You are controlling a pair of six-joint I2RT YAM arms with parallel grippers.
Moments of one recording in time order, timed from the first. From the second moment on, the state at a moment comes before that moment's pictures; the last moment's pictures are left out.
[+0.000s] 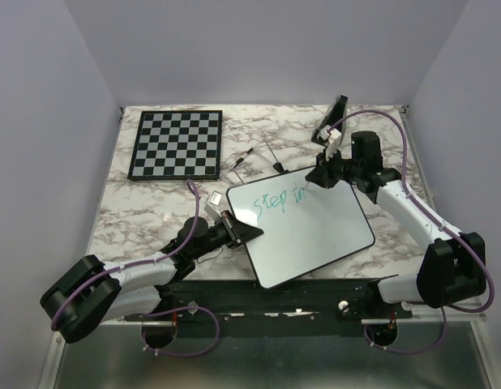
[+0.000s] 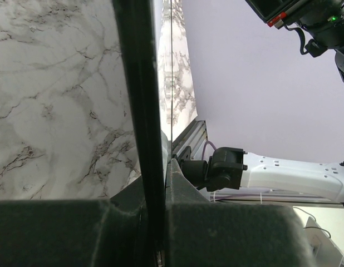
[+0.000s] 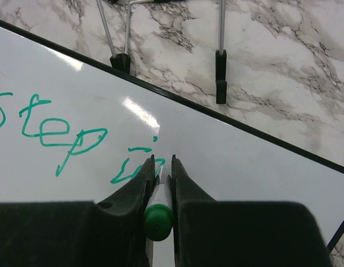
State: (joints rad) left arm -0.78 1.11 0.18 0.77 0.22 -1.22; right arm 0.25 1.37 0.99 -0.25 -0.59 -0.22
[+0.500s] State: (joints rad) left arm -0.78 1.11 0.18 0.77 0.22 -1.22; right arm 0.25 1.37 0.99 -0.22 -0.50 -0.21
